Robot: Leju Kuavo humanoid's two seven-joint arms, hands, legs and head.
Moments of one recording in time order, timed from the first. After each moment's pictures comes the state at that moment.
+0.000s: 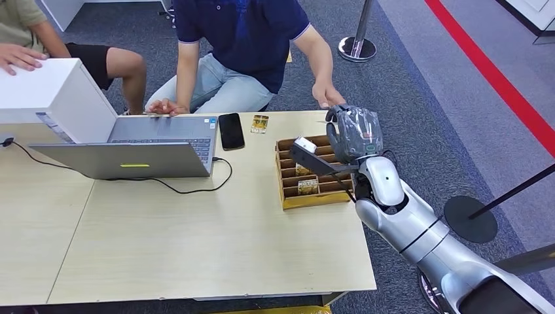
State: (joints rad) left arm -0.11 0.09 -1.10 -0.24 1.23 0.41 0.12; right arm -0.67 -0.33 0.83 -1.33 1.06 -0.36 0.47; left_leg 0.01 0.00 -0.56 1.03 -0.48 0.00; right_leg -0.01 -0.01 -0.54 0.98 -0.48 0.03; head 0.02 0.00
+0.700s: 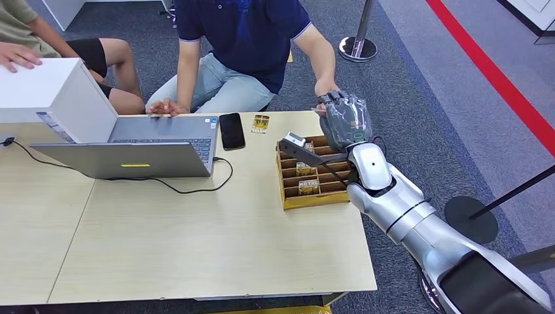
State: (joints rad) left arm -0.11 0.09 -1.12 -0.24 1.18 0.37 0.11; right arm -0.80 -0.24 0.88 -1.06 1.16 -0.43 0.41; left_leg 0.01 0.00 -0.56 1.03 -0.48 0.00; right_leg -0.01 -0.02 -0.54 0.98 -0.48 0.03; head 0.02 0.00
